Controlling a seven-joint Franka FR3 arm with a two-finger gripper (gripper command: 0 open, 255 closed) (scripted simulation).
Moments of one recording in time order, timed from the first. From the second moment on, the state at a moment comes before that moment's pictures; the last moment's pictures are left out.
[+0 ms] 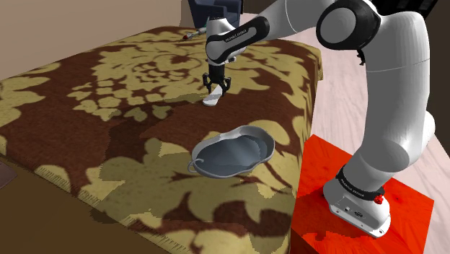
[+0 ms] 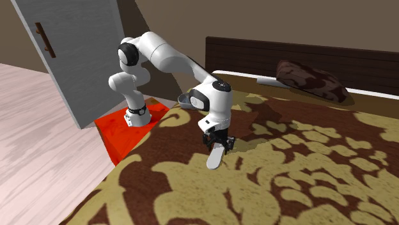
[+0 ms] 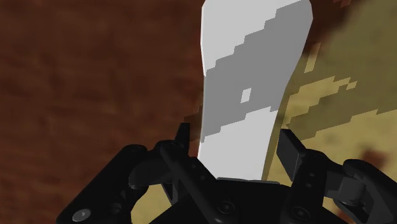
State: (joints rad) arm -0.09 0.54 0.20 -1.57 -0.10 2.11 1.21
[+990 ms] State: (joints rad) arm -0.09 0.49 0.21 -1.47 -0.09 1.96 1.20
